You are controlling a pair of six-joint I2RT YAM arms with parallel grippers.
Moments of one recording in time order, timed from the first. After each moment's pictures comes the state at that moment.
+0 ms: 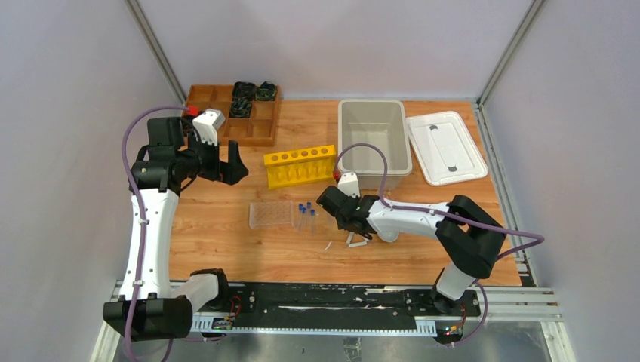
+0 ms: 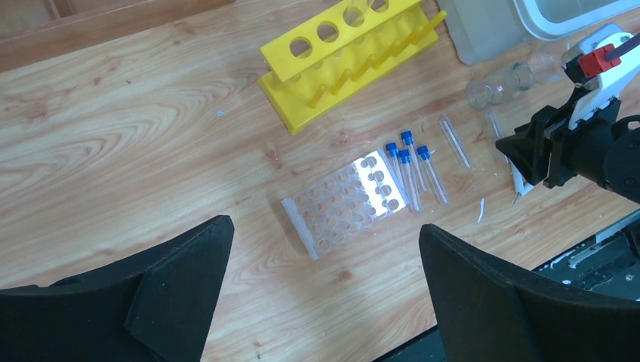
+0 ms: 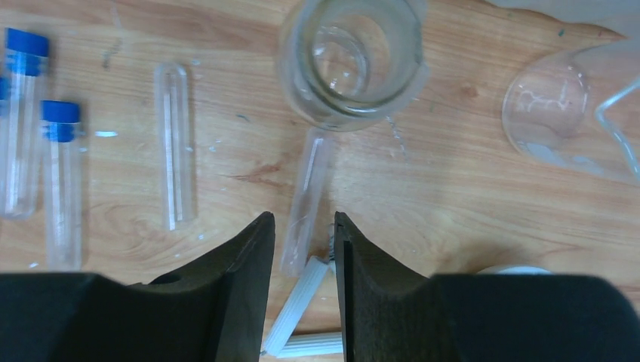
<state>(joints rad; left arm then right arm) 0.10 1.08 1.28 -0.94 0.53 0.19 1.00 1.64 0.97 -0.43 0.51 0.66</state>
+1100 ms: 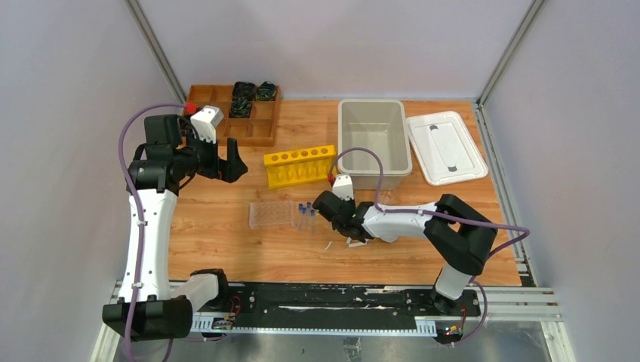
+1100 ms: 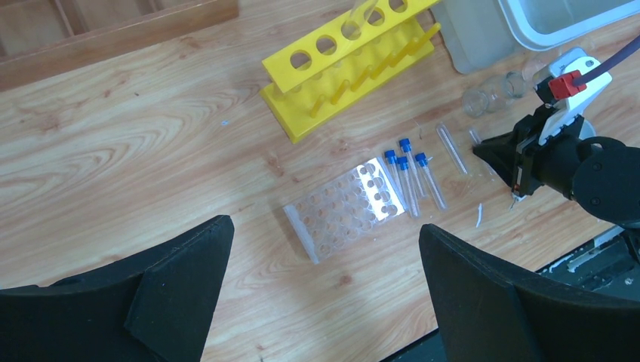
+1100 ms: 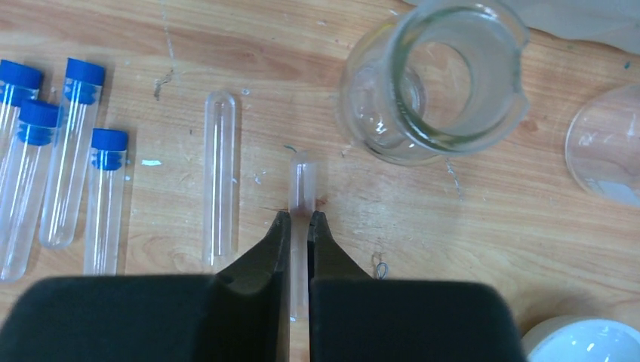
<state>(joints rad) 0.10 1.08 1.31 -0.95 0.53 0.19 1.03 1.69 0.90 -0.22 0.57 0.66</state>
